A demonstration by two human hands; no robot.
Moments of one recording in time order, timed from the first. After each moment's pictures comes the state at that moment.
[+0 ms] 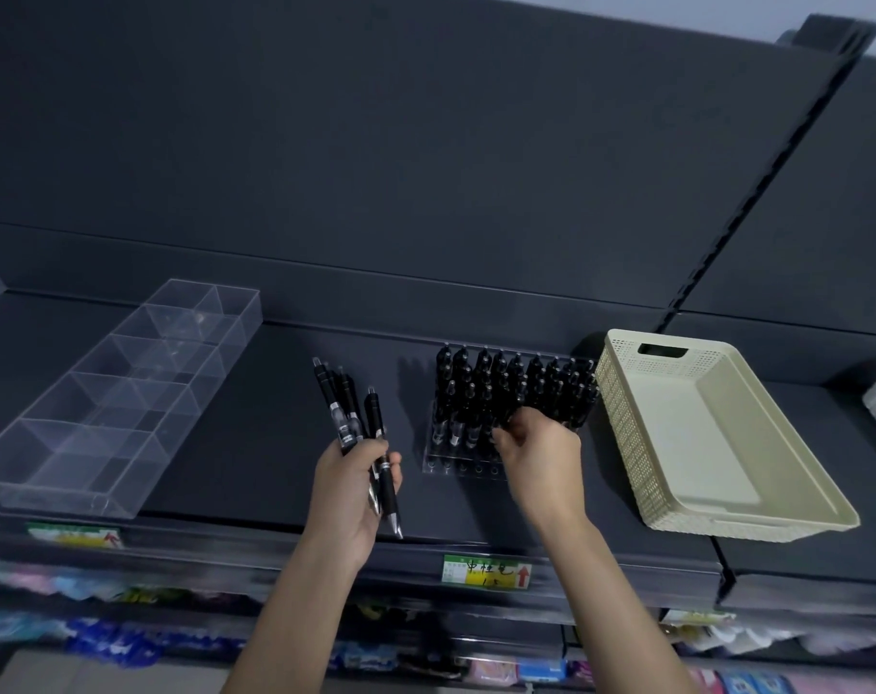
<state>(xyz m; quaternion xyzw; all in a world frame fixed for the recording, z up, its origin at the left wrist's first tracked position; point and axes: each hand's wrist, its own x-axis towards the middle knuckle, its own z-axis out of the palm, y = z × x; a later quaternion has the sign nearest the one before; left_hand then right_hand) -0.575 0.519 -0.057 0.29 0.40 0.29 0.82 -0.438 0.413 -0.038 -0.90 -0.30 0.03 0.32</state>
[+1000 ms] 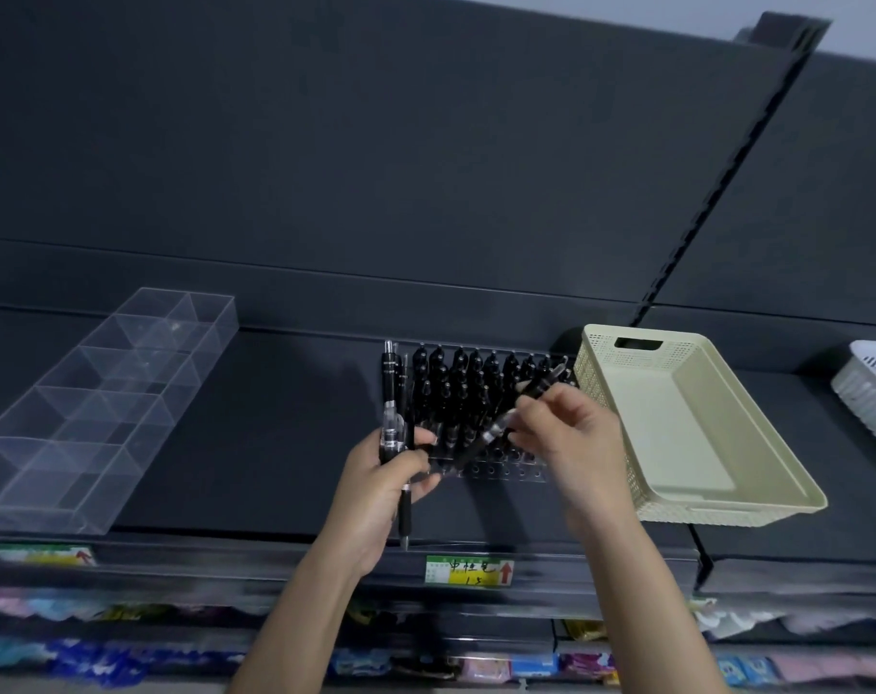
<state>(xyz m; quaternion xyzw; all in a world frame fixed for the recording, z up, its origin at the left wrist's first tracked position) -0.560 0.494 -0.047 0.49 0.31 0.23 0.78 -0.433 0.382 0.002 -0.71 -0.19 0.16 0.66</state>
